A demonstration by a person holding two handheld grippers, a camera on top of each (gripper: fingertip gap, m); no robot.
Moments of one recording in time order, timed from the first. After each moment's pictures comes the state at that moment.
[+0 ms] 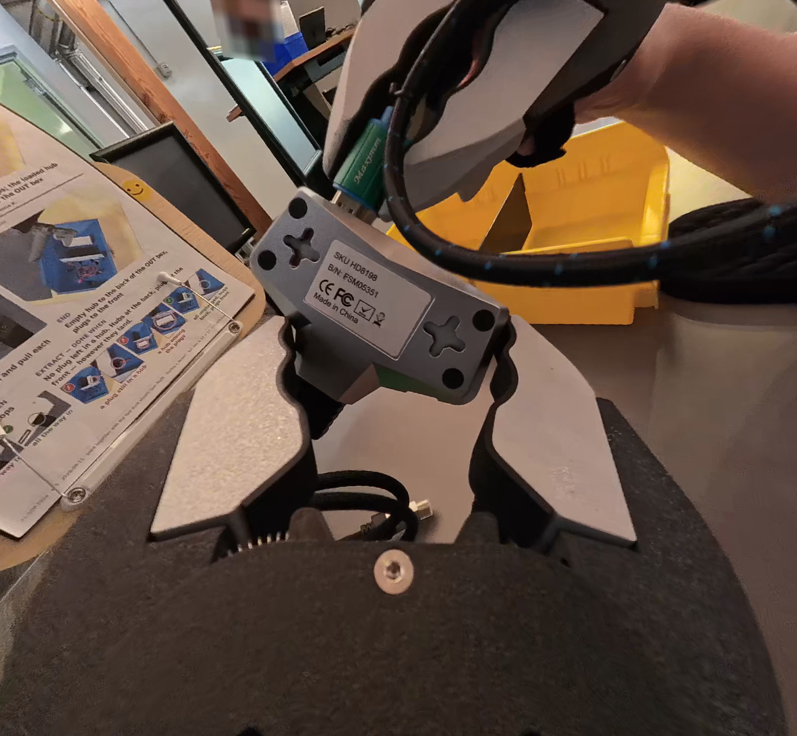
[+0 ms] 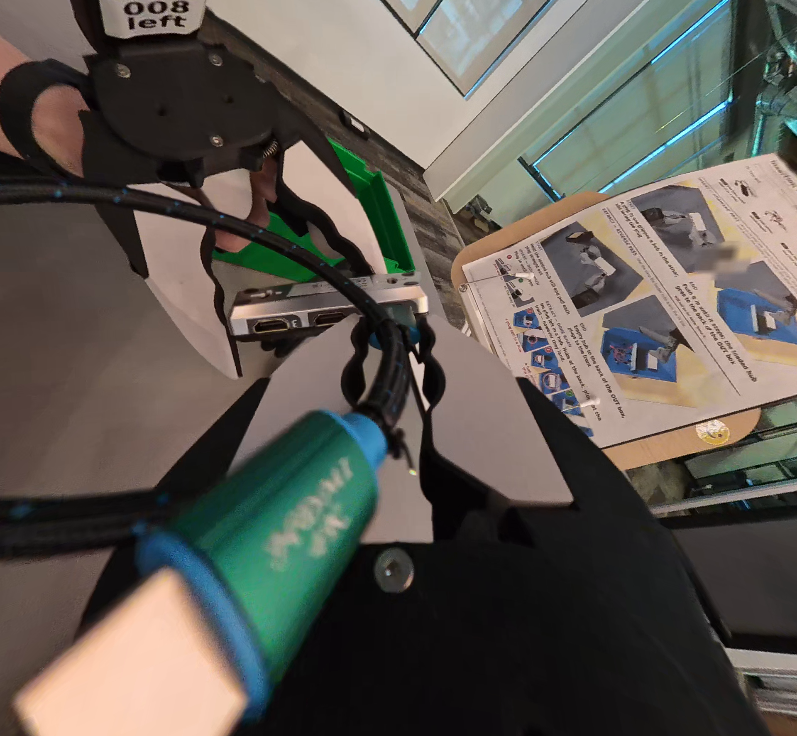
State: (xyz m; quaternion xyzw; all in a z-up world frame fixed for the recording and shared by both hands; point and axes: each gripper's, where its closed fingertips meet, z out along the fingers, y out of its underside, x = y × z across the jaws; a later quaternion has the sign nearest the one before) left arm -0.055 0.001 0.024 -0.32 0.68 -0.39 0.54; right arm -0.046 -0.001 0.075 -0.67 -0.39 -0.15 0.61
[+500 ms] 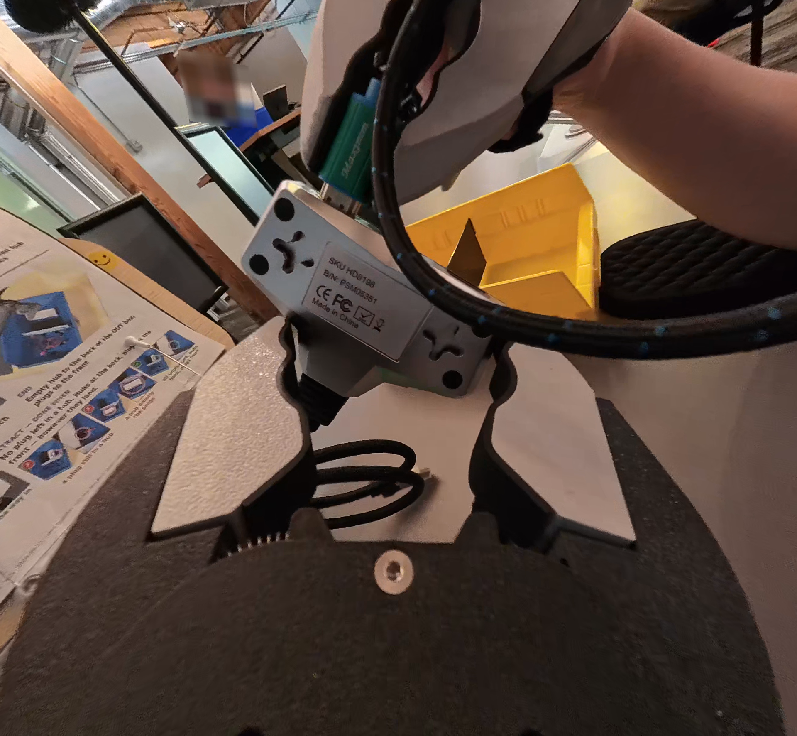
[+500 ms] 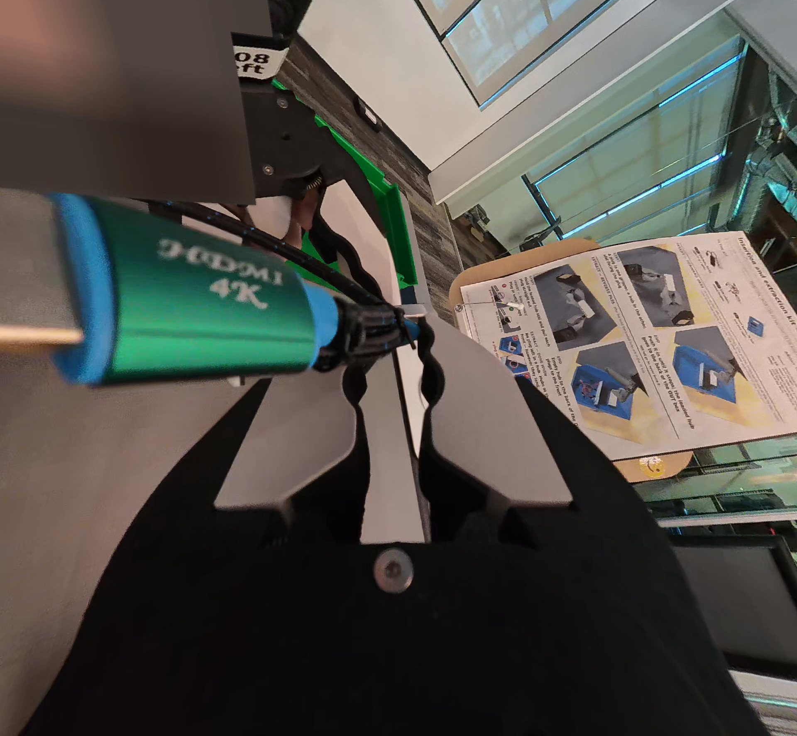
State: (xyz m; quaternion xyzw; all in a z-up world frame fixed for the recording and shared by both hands) left arm -0.064 -0.029 0.033 -0.26 0.68 -0.43 0.53; right arm -0.076 -0.028 0.091 -0.65 -0.44 -0.19 0.59
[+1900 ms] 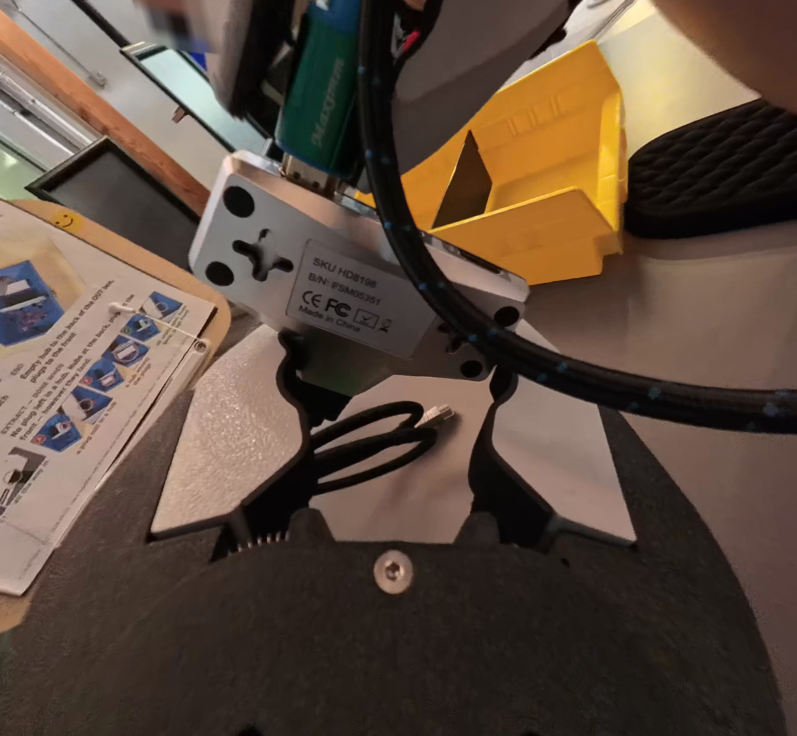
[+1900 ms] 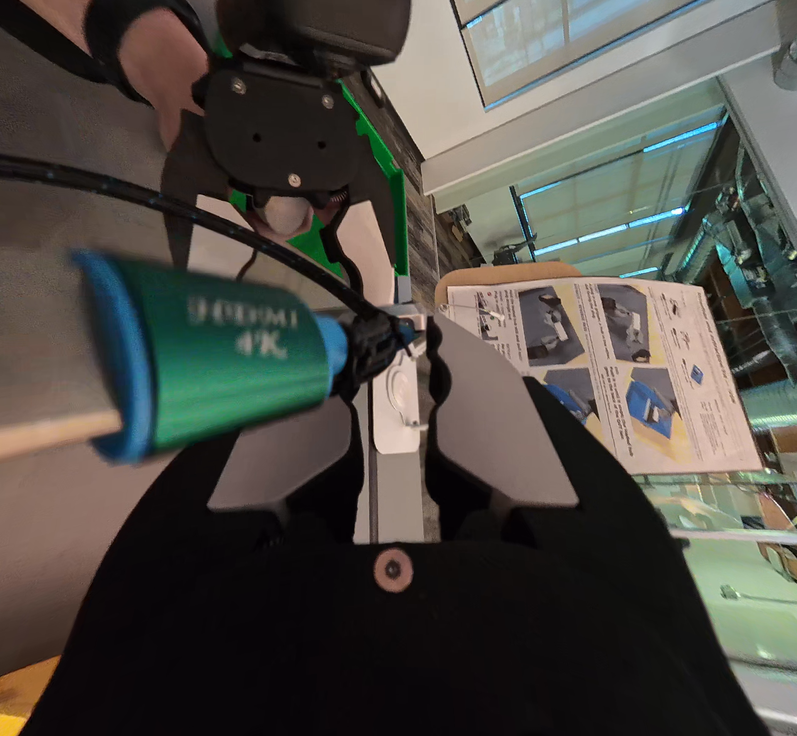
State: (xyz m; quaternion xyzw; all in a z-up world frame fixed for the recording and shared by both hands) left arm -0.051 -0.022 0.000 -0.28 0.73 -0.33 0.52; right arm -0.082 -0.027 0.078 -0.61 -0.51 -0.26 0.55
